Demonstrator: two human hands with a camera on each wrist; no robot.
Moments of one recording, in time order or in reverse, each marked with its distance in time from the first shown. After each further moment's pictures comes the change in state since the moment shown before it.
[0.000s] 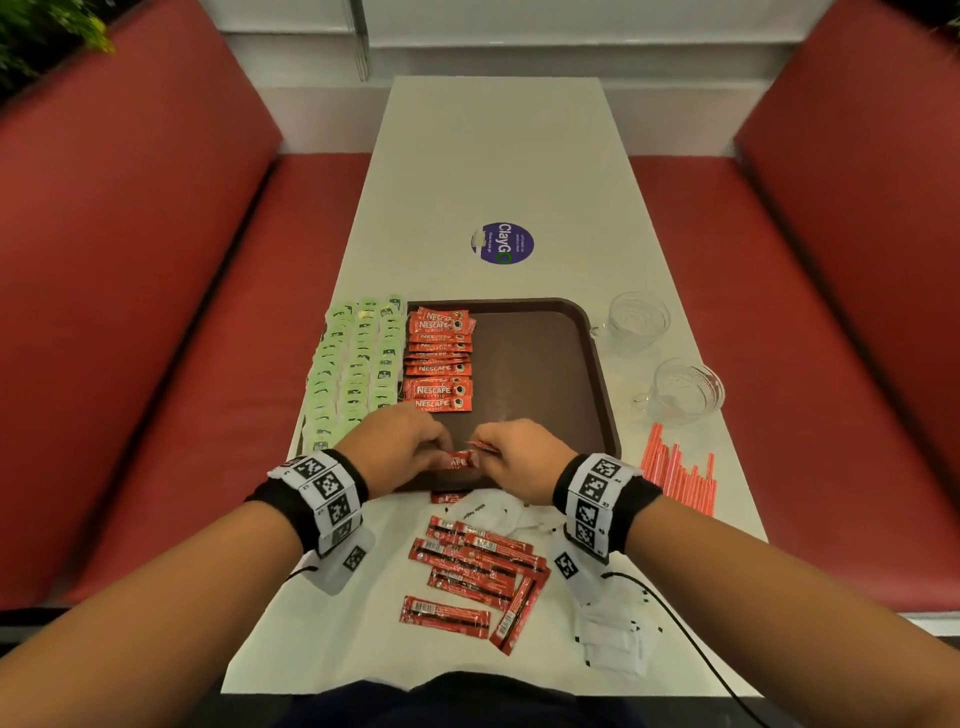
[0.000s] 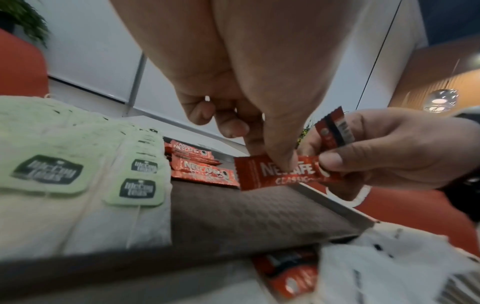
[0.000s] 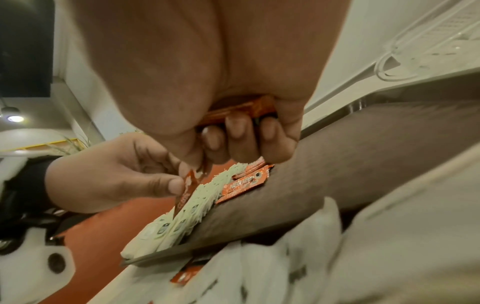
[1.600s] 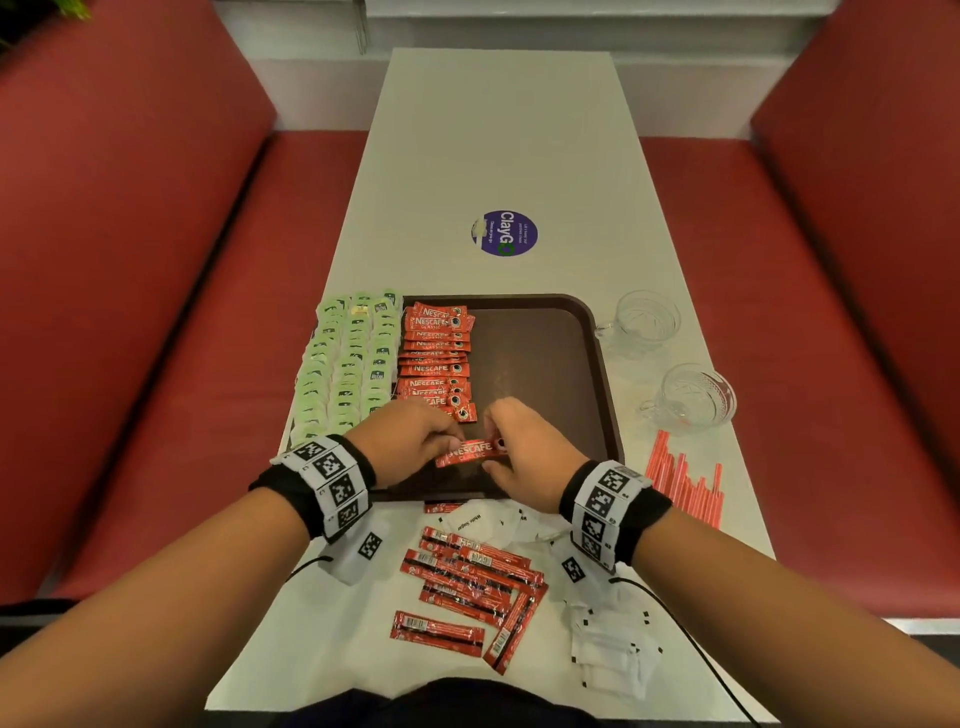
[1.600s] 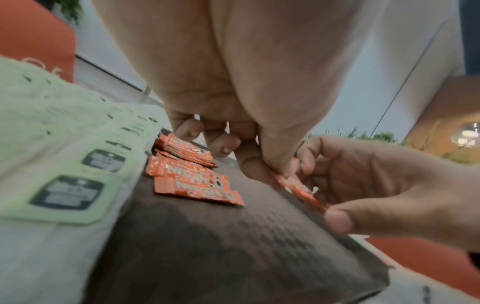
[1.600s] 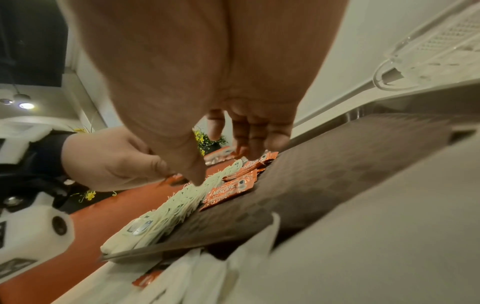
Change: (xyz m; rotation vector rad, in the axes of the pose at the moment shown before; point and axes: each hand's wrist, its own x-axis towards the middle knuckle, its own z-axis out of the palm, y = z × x) left_hand 0.032 -0.002 0.001 -0.172 -0.122 -0.013; right_hand 0.008 0.015 -0.006 0.003 0.106 0.028
